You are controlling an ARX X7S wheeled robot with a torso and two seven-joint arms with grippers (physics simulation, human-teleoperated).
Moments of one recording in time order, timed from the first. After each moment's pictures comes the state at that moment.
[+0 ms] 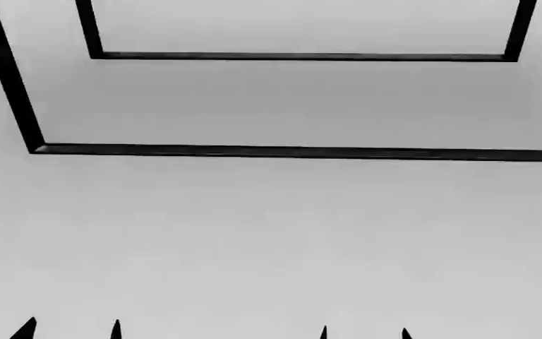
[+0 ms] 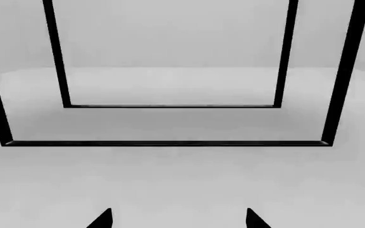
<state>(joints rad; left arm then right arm) 0.00 0.00 0.00 0.00 0.00 0.00 0.00 0.00 0.00 0.00 0.00 0.00 0.00 0.00</state>
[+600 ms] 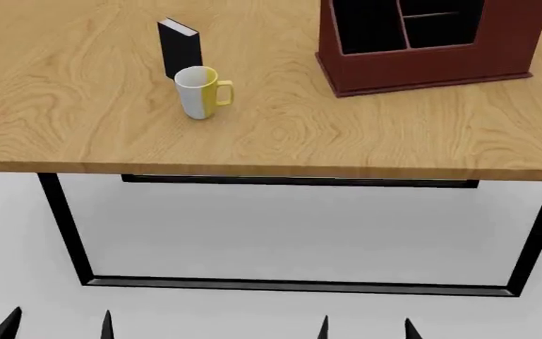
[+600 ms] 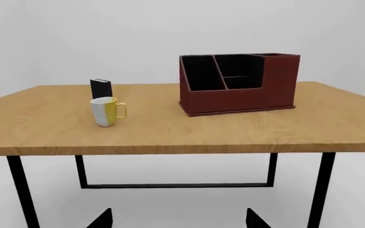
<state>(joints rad) 0.00 -0.21 0.24 0.03 -0.12 0.08 -0.27 -0.01 0.06 -0.06 -0.09 0.07 0.05 0.06</state>
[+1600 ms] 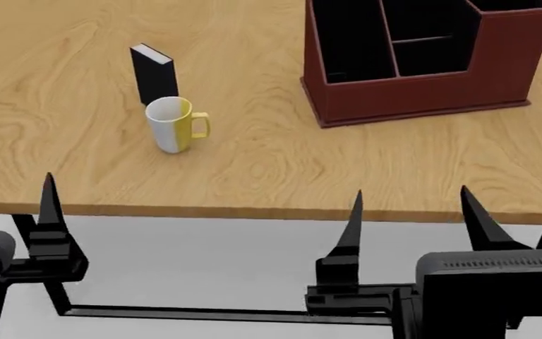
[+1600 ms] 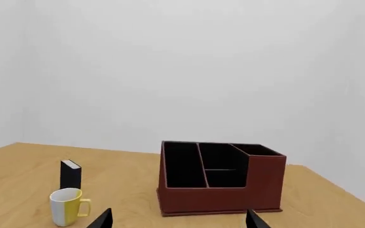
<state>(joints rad) -0.28 -0.30 0.17 0.43 -0.25 -0.37 -0.35 0.23 0.22 -0.02 -0.66 0.17 0.63 0.11</state>
